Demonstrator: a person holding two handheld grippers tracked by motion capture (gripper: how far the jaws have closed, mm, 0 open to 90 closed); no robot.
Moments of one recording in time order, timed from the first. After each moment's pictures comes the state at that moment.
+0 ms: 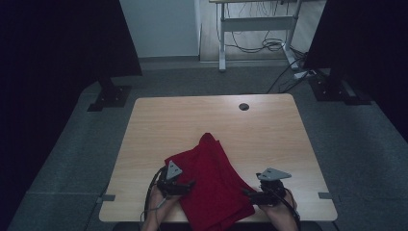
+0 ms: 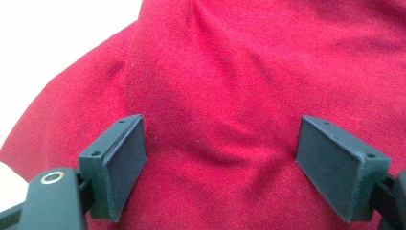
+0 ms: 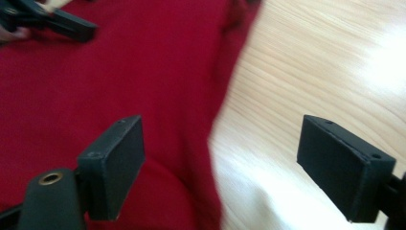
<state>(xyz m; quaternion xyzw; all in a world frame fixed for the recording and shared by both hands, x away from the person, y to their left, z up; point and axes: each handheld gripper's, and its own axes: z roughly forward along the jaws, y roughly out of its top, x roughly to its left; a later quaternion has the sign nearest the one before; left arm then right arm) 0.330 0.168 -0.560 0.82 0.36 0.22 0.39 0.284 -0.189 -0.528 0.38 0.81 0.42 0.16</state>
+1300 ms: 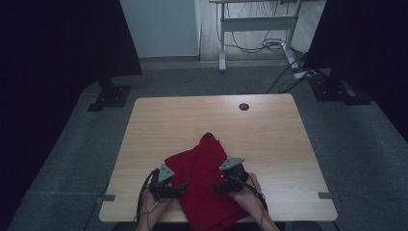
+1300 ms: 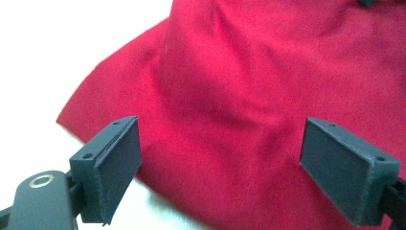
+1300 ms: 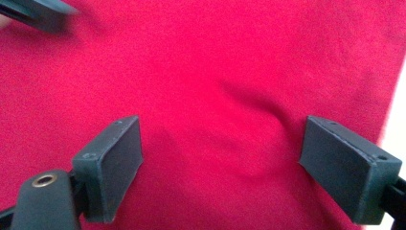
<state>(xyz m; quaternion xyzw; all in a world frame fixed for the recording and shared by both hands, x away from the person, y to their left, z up) 0.314 0.188 -0.551 0.81 0.38 0.22 0.38 0.348 -0.101 -0.555 0.31 0.87 0.37 0.13</state>
